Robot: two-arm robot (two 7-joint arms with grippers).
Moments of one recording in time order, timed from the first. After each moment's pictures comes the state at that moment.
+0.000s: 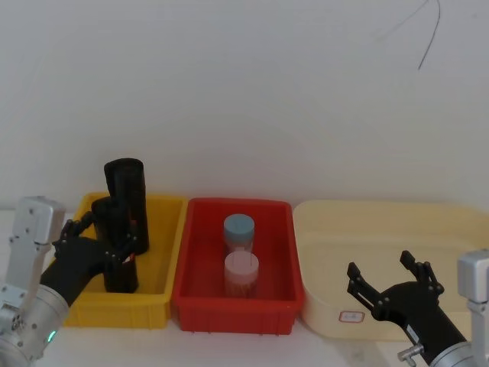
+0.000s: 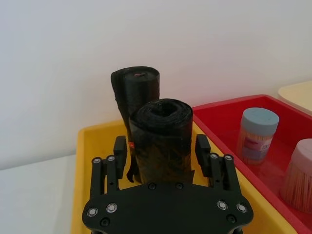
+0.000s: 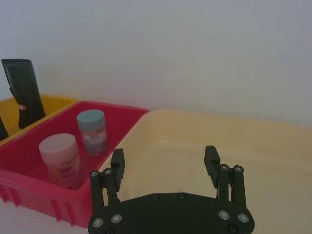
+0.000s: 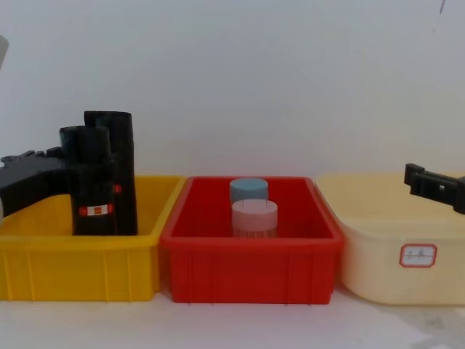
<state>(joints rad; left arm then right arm) -0.22 0.35 0.26 -1.52 -0.34 0.00 -0.10 -0.01 0.34 -0.23 -1.77 0.29 0.03 0.07</state>
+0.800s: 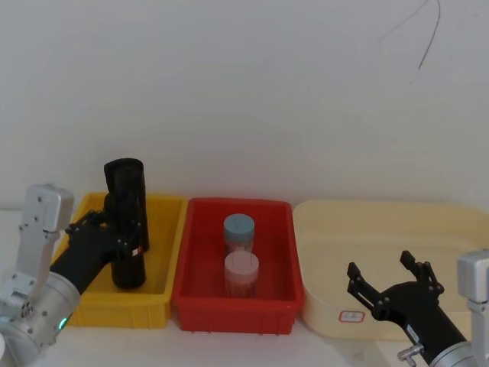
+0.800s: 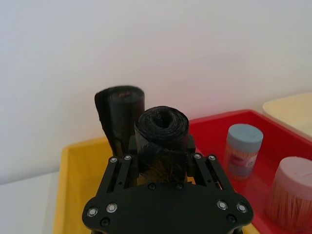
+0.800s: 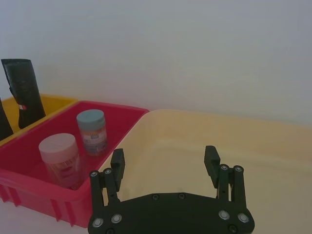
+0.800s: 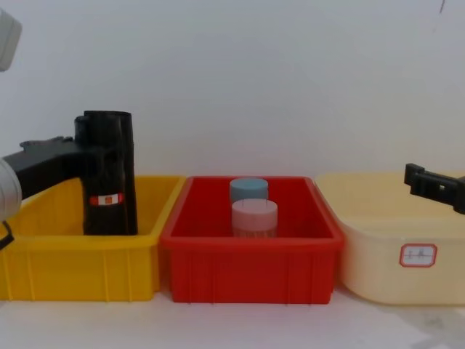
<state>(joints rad) -0.26 0.31 0.26 -1.50 -0.34 -0.01 -0.15 -0.01 0.34 -0.23 -1.77 0.29 0.03 0.07</state>
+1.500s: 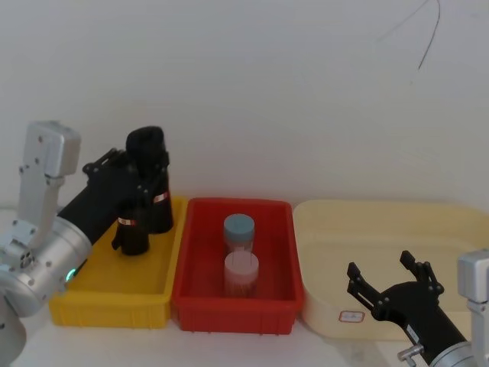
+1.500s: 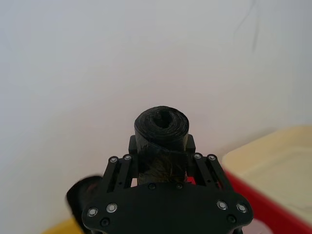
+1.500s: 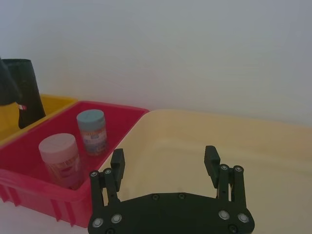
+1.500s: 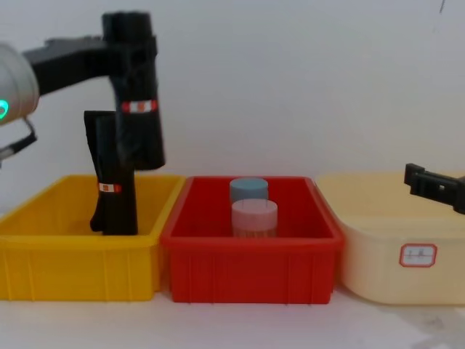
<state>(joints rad) -0.33 0.32 0.26 -1.64 -0.35 0.02 -0.23 -0.01 0.34 -0.23 -1.77 0.29 0.03 0.07</state>
